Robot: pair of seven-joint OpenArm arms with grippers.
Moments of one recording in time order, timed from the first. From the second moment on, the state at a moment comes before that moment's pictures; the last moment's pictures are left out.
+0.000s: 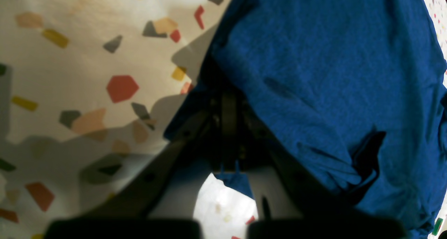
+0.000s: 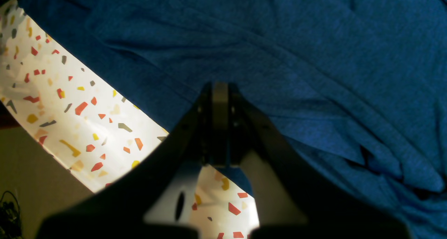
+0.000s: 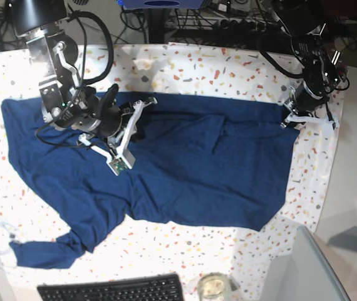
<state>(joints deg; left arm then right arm) 3.0 -3.0 -41.4 69.2 -27.1 -18.6 40.8 -4.6 6.5 -14.4 90.7 17.0 17.8 -48.7</state>
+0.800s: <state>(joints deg) 6.7 -0.8 -37.1 78.3 -26.7 -16.5 41.0 -4.4 6.9 -10.0 90.7 16.7 17.9 -48.7</state>
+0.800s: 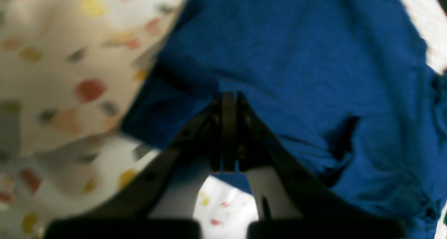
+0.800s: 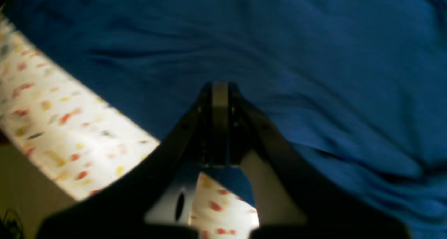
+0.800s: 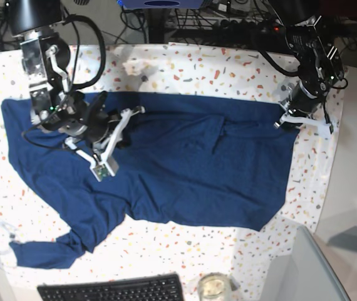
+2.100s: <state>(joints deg) -6.2 -0.2 -36.1 69.9 -27.2 -16.5 42.1 -4.5 6.5 -10.3 90.7 17.0 17.9 -48.7</state>
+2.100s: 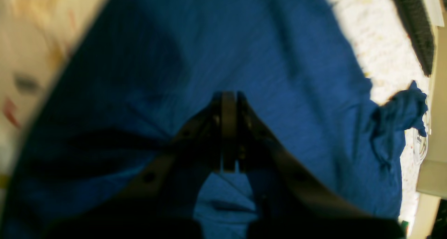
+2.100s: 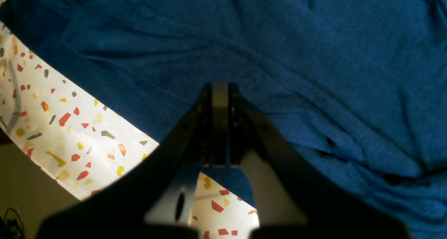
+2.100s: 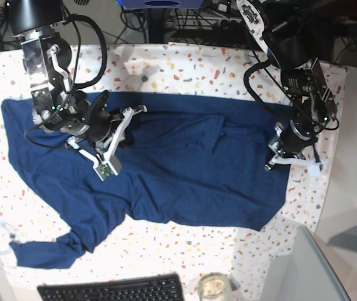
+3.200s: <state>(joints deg) -1.2 -0.1 -40.4 69.0 -26.9 -16.7 43.2 -4.2 6.5 -10.3 90.7 17.0 17.9 -48.7</state>
